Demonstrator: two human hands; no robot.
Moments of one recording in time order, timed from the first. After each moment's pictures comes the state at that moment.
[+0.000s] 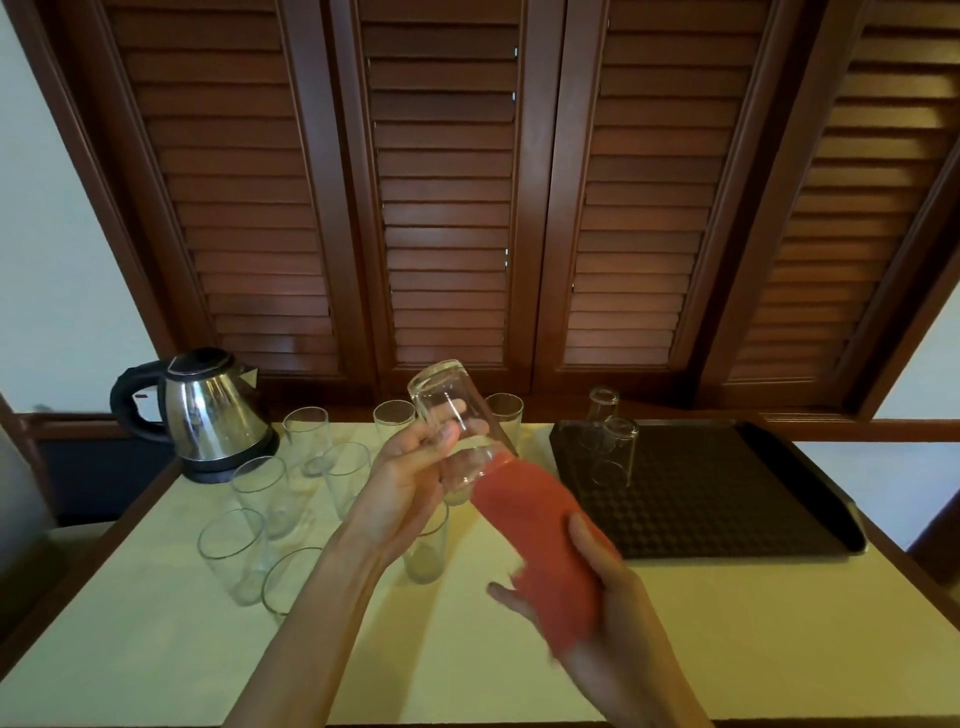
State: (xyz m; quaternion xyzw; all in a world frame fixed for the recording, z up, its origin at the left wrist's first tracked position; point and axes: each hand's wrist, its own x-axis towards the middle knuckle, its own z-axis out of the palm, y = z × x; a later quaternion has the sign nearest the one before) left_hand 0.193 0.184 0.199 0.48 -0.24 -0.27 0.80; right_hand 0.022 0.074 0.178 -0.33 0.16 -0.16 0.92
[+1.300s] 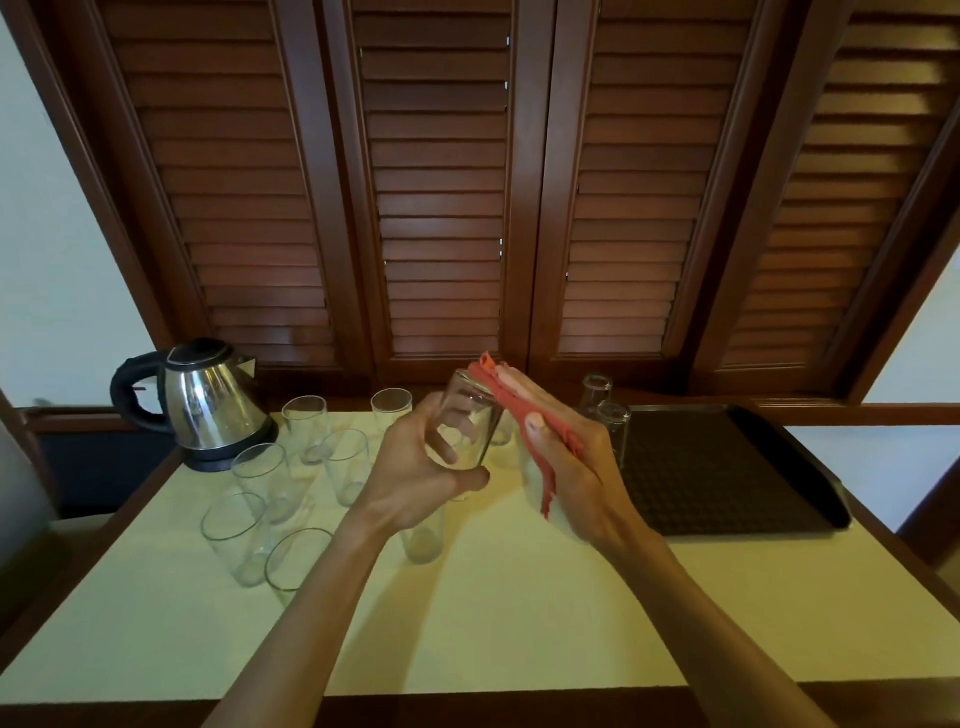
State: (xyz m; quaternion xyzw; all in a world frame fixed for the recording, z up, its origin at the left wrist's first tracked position) left_hand 0.190 0.182 0.195 0.74 -0.36 -0.07 0.57; right_hand 0.075 0.034 0.211 -0.77 -0.08 -0.31 0.55
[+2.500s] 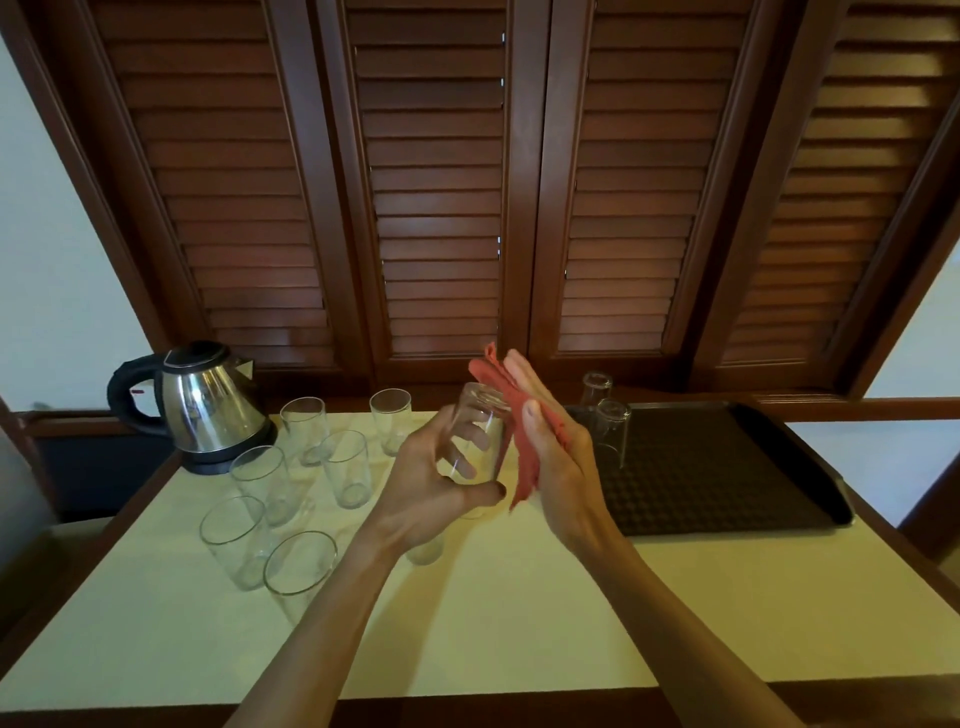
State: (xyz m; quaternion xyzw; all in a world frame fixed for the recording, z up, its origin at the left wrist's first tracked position) left_hand 0.180 0.177 0.187 0.73 -0.37 -0.09 0.57; right_hand 0.089 0.047 0.203 -0.71 -0.07 -0.35 0.61
